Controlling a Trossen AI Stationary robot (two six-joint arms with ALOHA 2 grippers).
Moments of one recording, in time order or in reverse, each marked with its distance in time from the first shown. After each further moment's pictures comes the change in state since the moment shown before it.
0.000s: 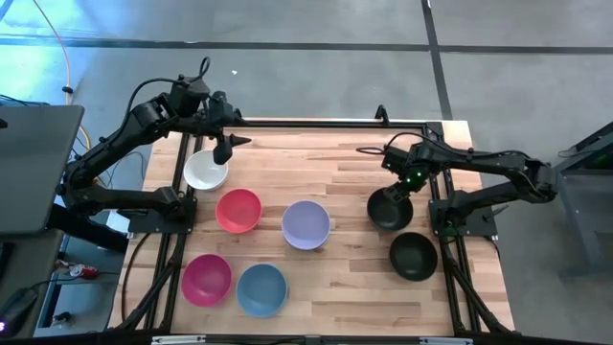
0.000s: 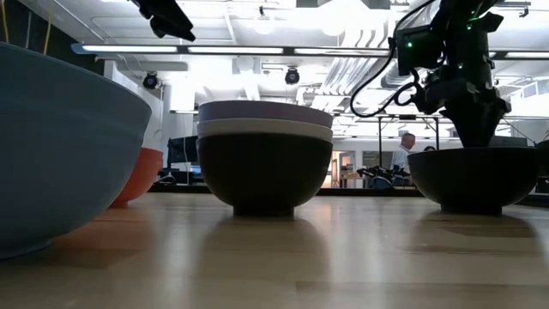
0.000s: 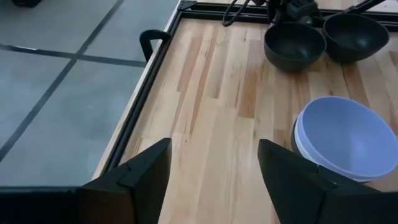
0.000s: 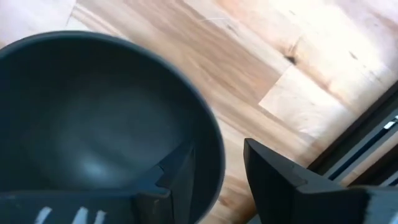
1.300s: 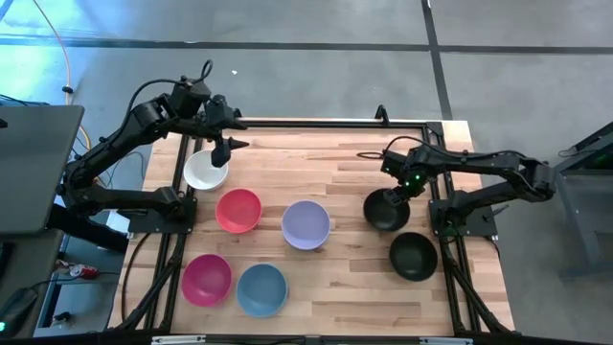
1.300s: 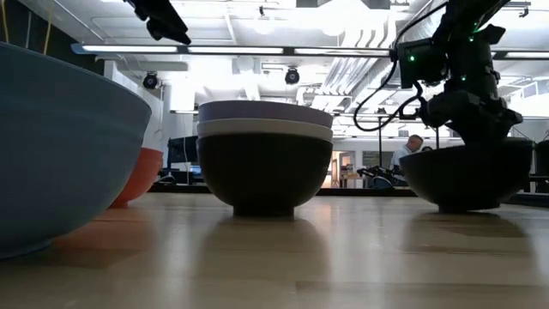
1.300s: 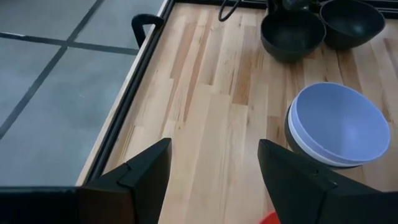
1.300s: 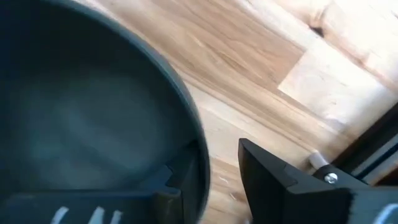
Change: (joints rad) left arm 0.000 0.000 0.000 -0.059 0.003 0.011; right arm 0.001 0.021 -0.074 0.063 -0.072 0.061
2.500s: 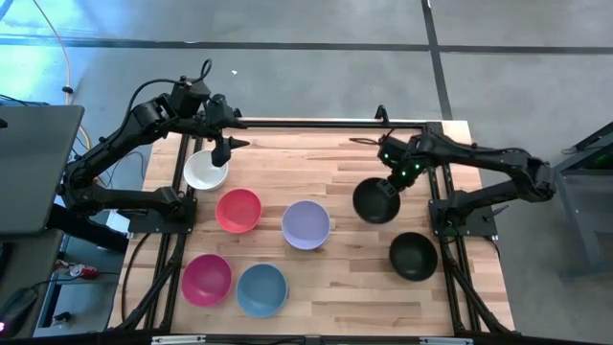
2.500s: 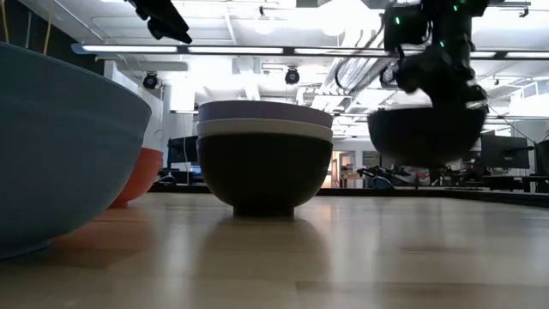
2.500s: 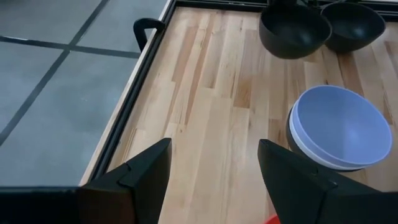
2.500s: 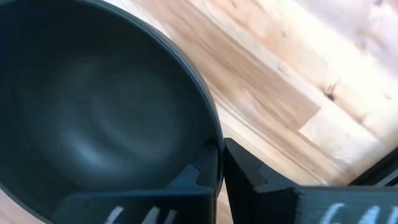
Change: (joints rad) left arm 0.000 -0.001 0.000 0.014 0.000 0.000; right arm 0.000 -0.002 0.241 -0.064 -0.026 -0.088
